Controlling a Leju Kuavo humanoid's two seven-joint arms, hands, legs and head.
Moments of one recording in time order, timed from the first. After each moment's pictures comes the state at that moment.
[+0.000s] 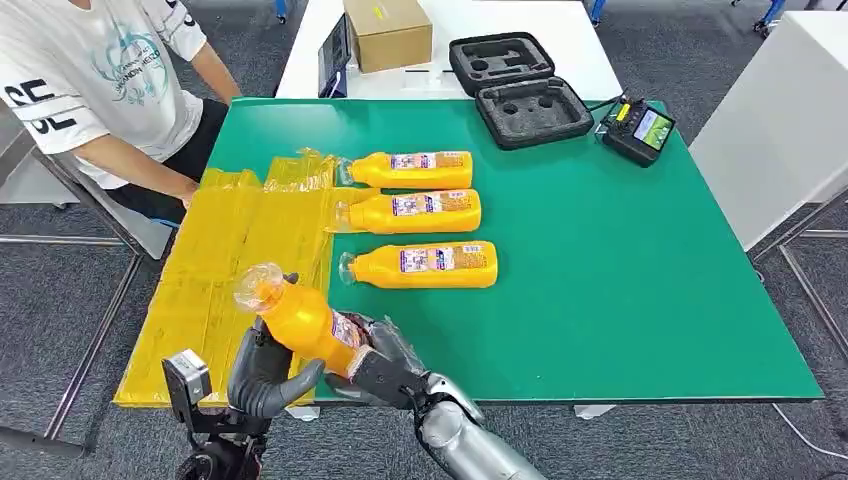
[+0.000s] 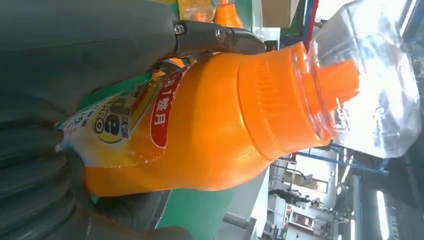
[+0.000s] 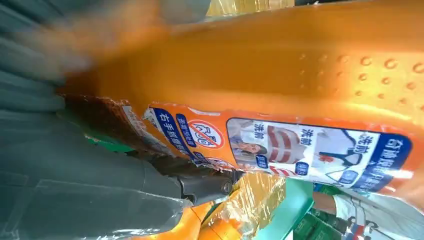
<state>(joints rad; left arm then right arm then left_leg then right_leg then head) 0.13 -0.14 -0.10 -1.57 0.19 -0.17 -0.56 -0.37 0.29 0.46 -0.71 0.32 -0.23 -0.61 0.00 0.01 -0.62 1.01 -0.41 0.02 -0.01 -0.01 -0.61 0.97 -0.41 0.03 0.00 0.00</state>
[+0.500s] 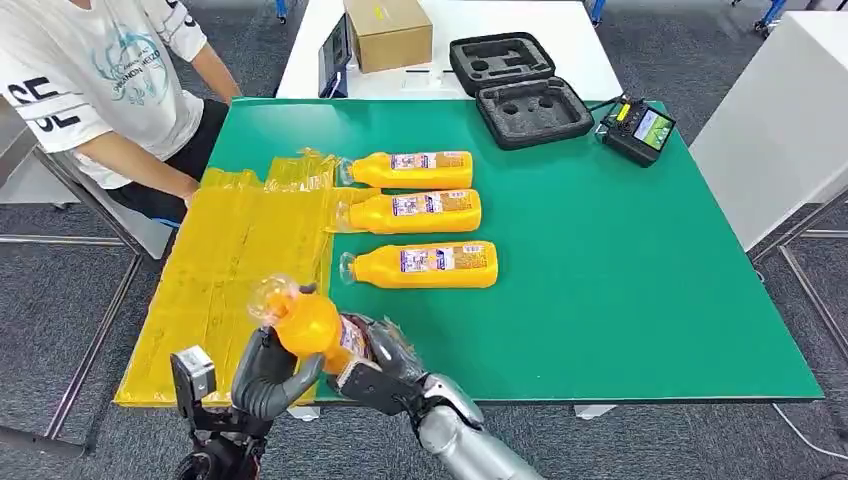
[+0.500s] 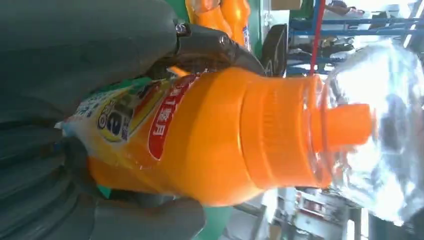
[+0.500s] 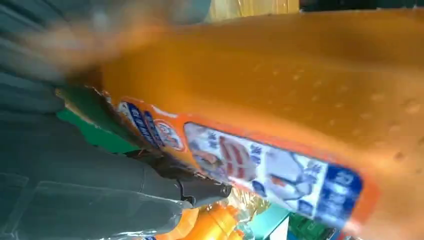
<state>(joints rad) 0.12 -0.12 -0.12 -1.55 0.17 -0.19 -0.51 -0.37 0.29 0.50 -0.71 0.40 -0.32 -0.59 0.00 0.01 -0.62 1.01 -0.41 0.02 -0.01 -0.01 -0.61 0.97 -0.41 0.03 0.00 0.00</state>
